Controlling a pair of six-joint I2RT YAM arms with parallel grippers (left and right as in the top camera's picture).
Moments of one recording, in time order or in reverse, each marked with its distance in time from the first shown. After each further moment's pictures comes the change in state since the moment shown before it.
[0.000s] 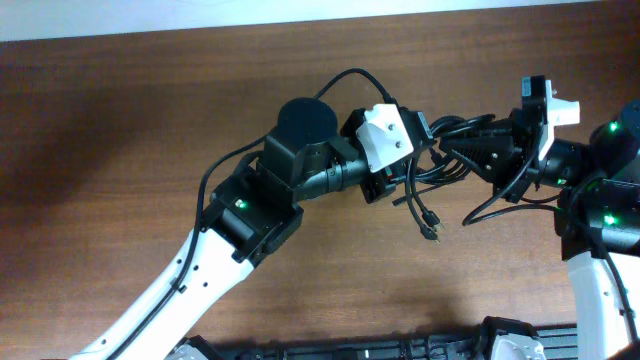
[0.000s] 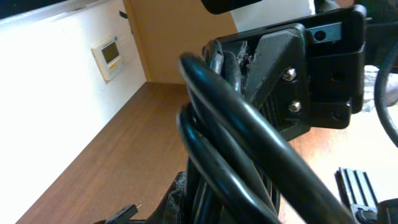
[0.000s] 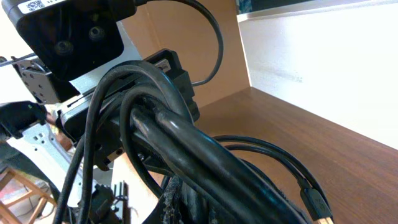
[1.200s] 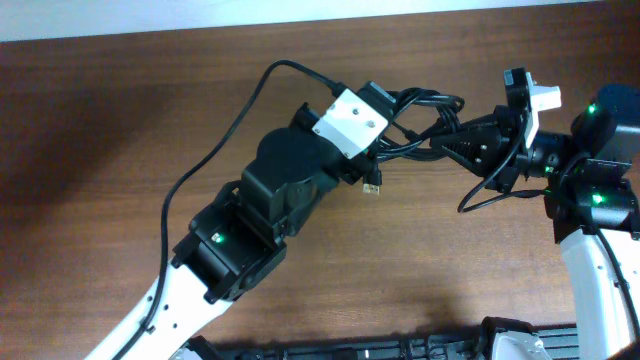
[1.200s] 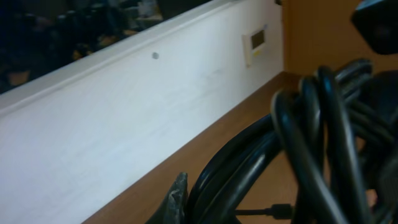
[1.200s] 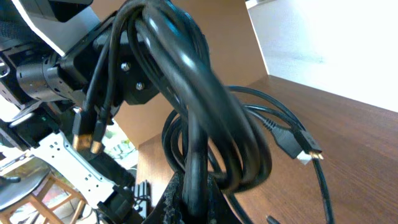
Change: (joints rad) left arm -0.056 -0.127 -0.015 -0.024 -0.697 0.000; right arm 0.026 0.090 0.004 -0.053 -0.025 0.003
